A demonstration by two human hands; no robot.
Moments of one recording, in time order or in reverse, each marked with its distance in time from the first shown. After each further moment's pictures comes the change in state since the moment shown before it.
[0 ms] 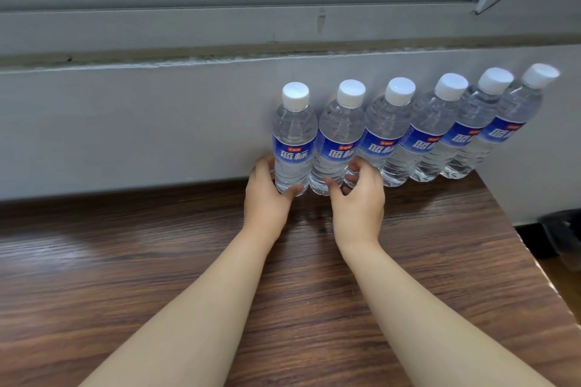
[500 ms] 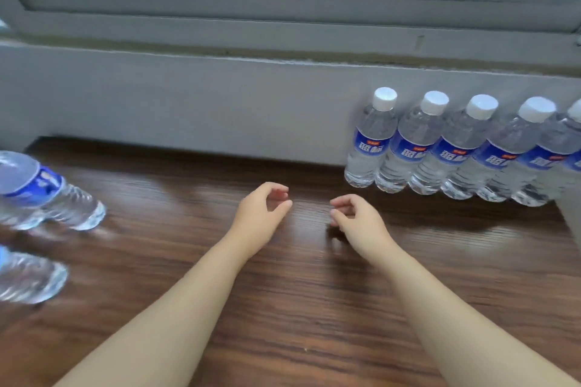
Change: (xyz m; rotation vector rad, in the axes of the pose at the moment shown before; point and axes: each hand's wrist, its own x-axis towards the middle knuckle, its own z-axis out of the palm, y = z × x) left_hand -0.090 -0.008 -0.141 0.110 -0.036 -0.138; right_hand -0.068 -0.019 0.015 0.062 -0.785 0.111
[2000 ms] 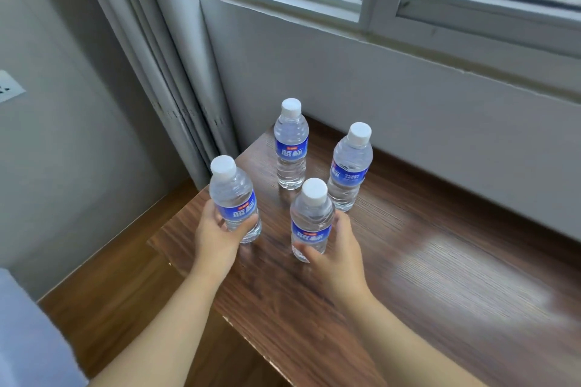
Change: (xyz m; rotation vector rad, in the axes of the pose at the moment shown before) left_hand -0.160 -0.252 -0.374 -0.367 0.785 -0.342; right_hand -0.147 -0.164 0.411 -0.006 -0.367 -0.377
